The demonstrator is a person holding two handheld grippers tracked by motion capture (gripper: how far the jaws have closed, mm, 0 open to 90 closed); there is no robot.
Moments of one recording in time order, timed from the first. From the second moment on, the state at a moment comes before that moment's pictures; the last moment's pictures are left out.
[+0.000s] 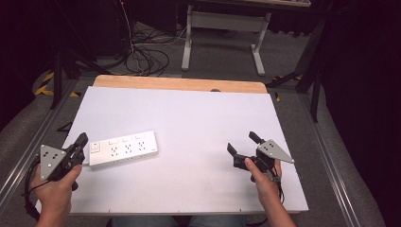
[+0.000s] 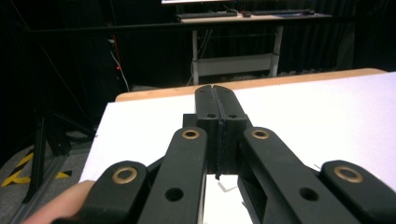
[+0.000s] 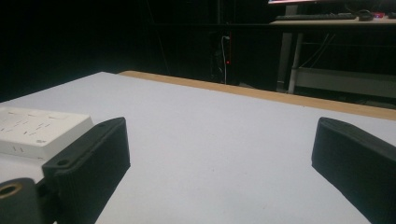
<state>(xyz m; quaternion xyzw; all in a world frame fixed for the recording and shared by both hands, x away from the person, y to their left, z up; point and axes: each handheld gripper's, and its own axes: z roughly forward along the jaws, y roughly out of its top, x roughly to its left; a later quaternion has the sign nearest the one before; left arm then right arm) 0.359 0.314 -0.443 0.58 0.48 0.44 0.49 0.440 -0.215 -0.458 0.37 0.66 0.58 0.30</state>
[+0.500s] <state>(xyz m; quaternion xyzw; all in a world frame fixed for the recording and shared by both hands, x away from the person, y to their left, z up) 0.370 0.306 -0.445 0.59 0.48 0.43 0.49 0.439 -0.214 -0.458 0.36 0.67 0.58 0.30</state>
